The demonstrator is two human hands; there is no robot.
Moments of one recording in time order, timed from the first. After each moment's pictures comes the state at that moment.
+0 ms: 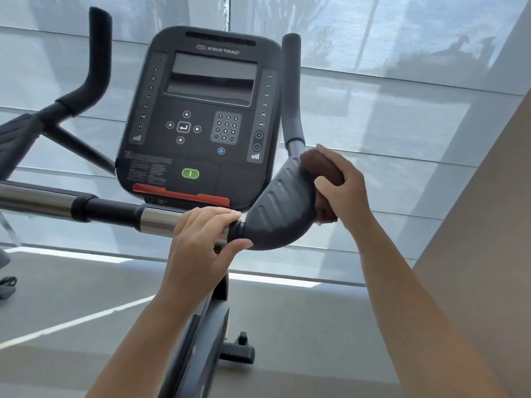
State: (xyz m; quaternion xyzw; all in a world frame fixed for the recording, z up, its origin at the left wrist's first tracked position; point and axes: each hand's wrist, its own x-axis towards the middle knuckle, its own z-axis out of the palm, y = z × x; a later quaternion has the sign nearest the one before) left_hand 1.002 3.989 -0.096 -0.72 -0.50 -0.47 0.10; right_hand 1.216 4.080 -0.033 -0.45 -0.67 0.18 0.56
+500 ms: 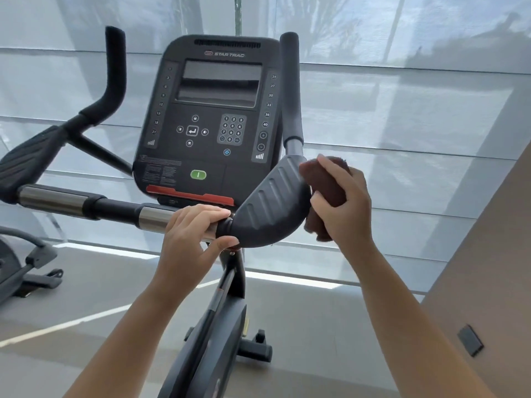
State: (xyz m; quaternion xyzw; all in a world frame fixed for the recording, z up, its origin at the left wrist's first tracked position) left_hand 1.006 3.989 -0.093 -0.71 -0.52 -0.46 0.12; right_hand 1.226 4.056 -0.057 -0.40 -0.66 0.18 0.61
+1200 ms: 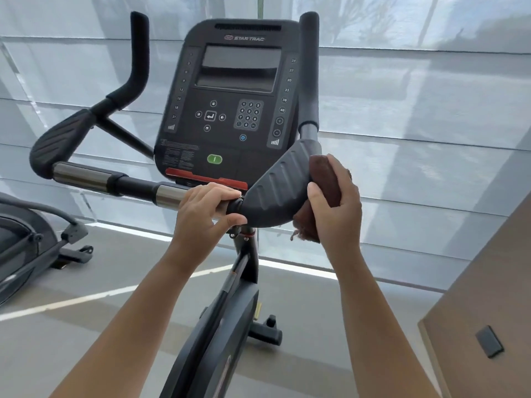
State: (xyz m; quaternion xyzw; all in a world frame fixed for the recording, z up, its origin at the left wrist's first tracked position) left_hand 1.010 3.985 -0.087 -0.69 -0.56 -0.45 0.06; right_hand 1.201 4.038 -0.082 -0.42 -0.60 0.26 0.63
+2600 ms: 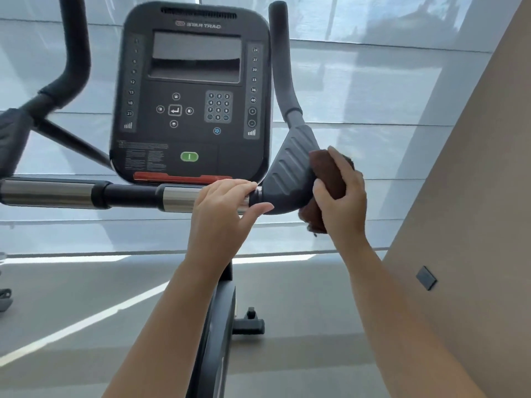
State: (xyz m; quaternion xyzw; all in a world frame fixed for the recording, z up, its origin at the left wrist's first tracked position) left_hand 0.995 3.978 -0.081 -0.73 -0.52 -0.44 0.04; right_hand 1.171 3.999 -0.081 -0.51 -0.55 0.15 0.64
